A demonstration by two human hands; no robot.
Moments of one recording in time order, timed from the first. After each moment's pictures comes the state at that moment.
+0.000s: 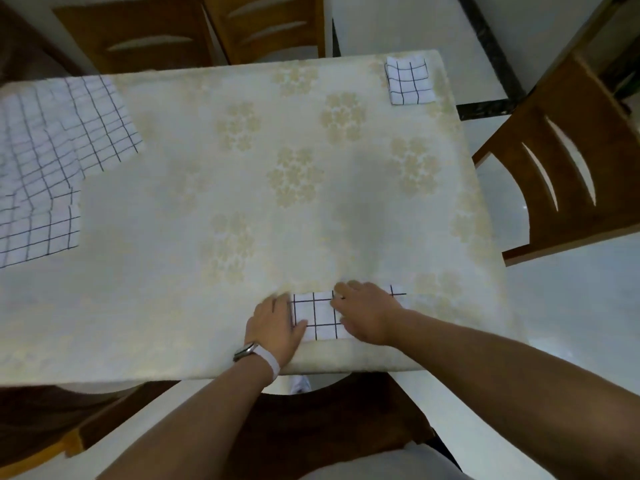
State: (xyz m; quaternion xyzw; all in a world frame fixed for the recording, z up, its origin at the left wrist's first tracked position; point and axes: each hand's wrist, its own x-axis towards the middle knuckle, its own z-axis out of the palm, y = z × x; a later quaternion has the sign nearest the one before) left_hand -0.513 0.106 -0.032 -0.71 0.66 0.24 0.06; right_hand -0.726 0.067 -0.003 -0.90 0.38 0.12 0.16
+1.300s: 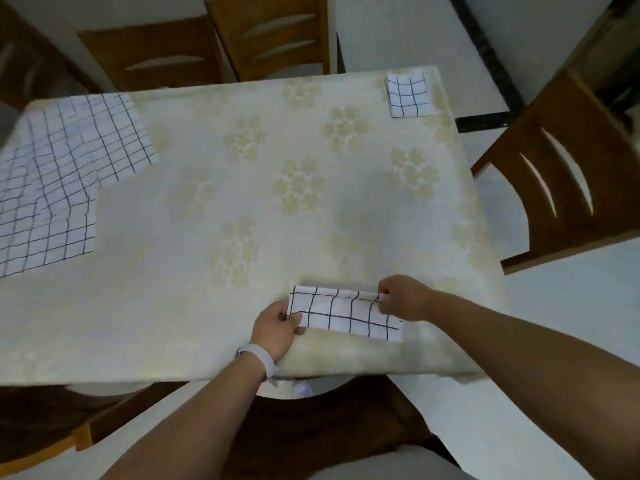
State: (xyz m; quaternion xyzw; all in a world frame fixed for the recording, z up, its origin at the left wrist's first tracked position) left_hand -0.525 0.103 0.002 -0.75 0.41 0.47 -0.20; right_hand -0.783 0.039 0.011 -0.70 0.59 0.13 0.39
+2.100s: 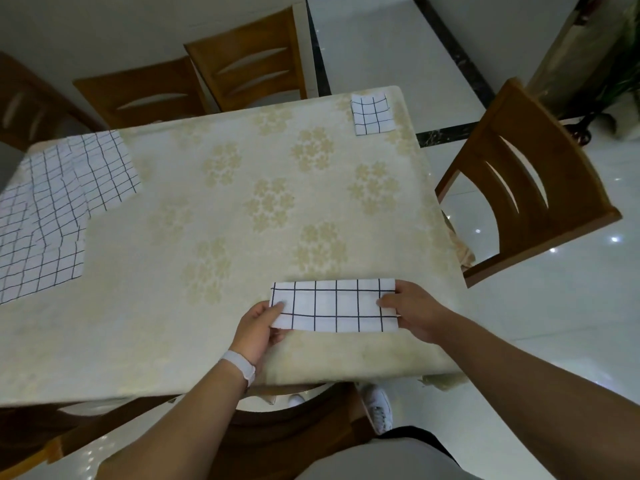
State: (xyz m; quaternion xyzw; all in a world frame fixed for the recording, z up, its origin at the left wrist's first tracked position) left_hand -0.580 0.103 0.039 -0.66 0.23 0.62 -0.35; right_hand -0.862 0.076 0.025 -0.28 0.60 -0.25 0.70
